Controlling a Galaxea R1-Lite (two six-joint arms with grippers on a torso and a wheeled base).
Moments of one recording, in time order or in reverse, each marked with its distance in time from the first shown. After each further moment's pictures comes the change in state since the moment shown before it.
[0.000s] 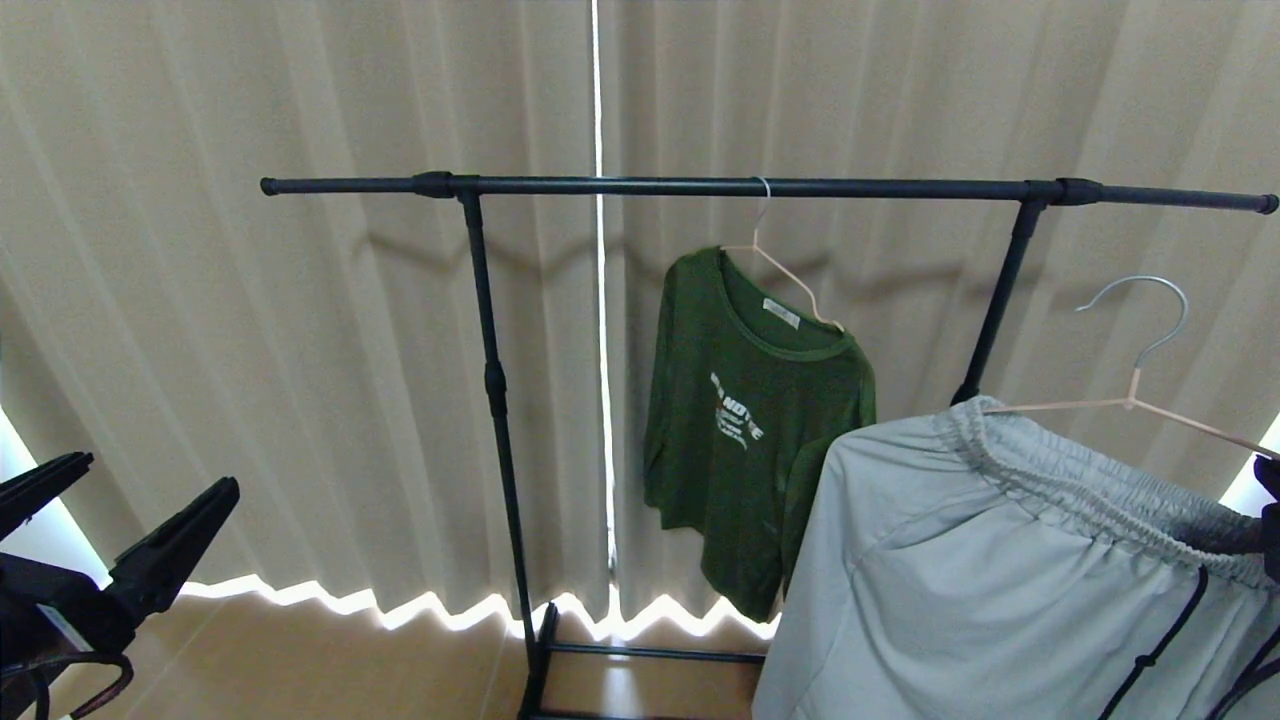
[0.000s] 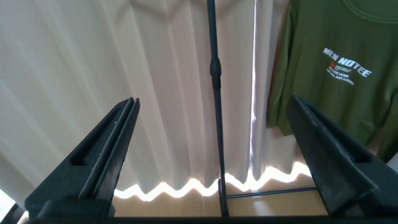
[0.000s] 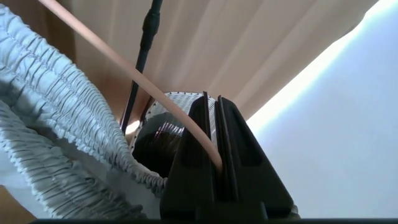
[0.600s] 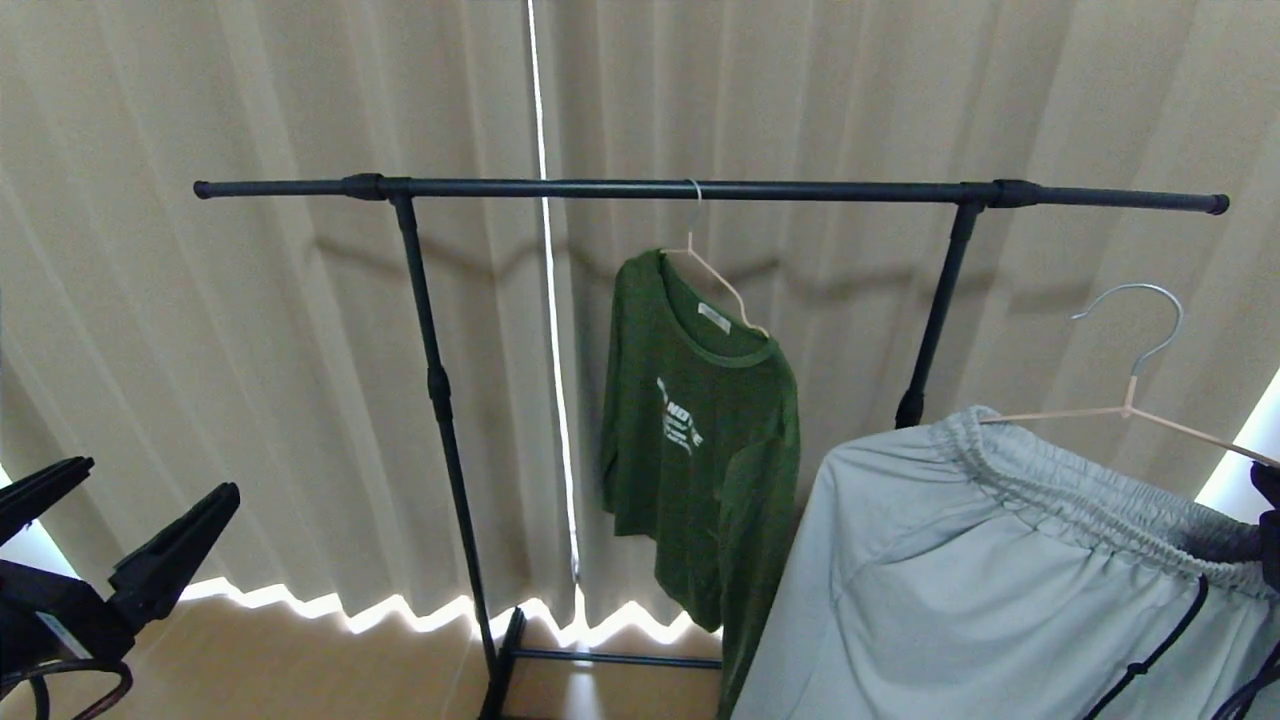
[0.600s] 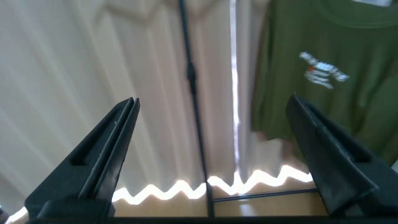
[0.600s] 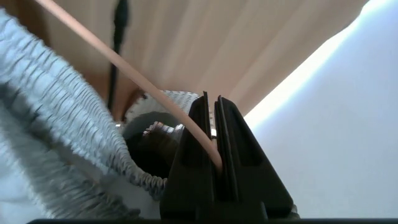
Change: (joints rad) left arm -0.005 -0.015 0.010 0.001 0.000 0.001; right arm 0.000 -0.005 0.012 0.000 0.000 0.000
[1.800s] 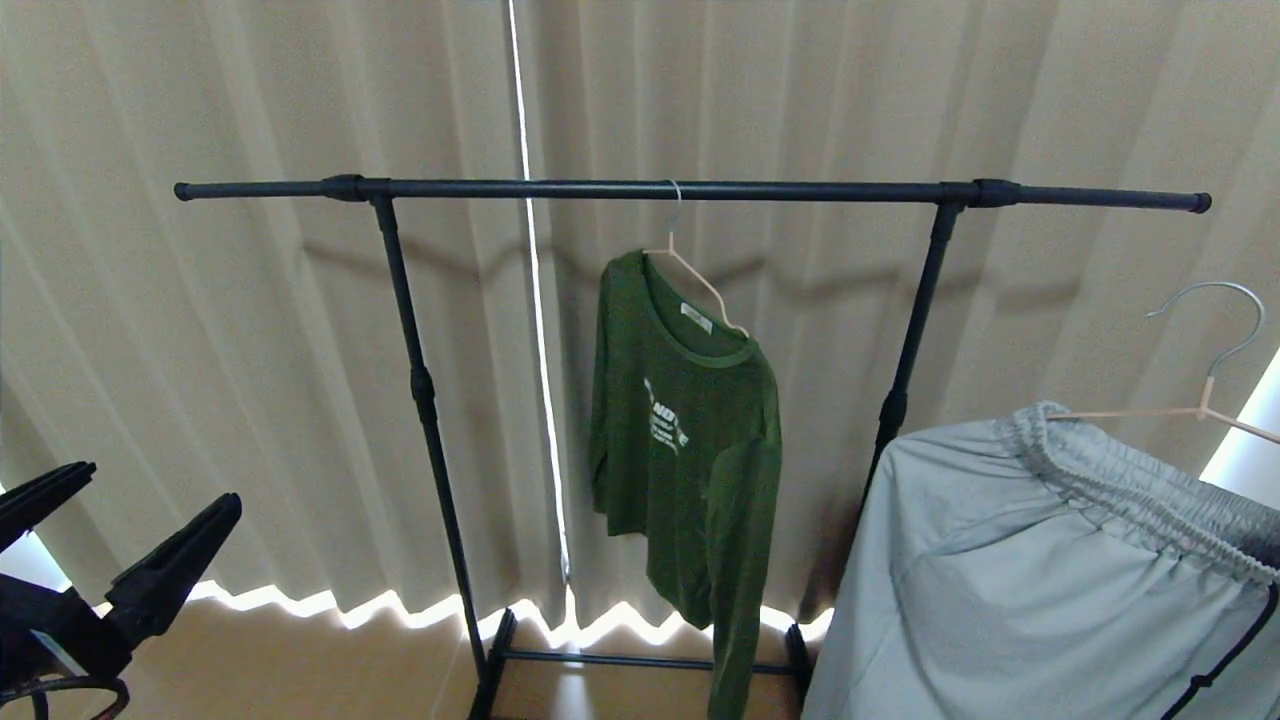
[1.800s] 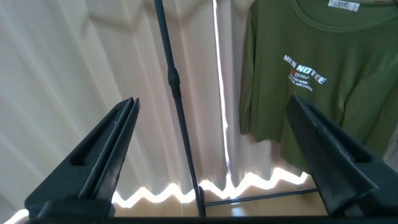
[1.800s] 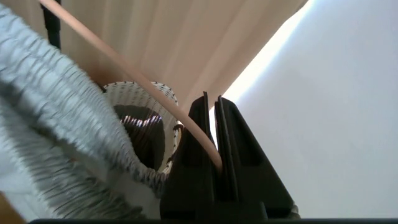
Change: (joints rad) left arm -0.009 -0.017 0.015 0.001 -0.015 0.012; right arm -0.137 -0.074 -0.016 0.073 -0.003 -0.031
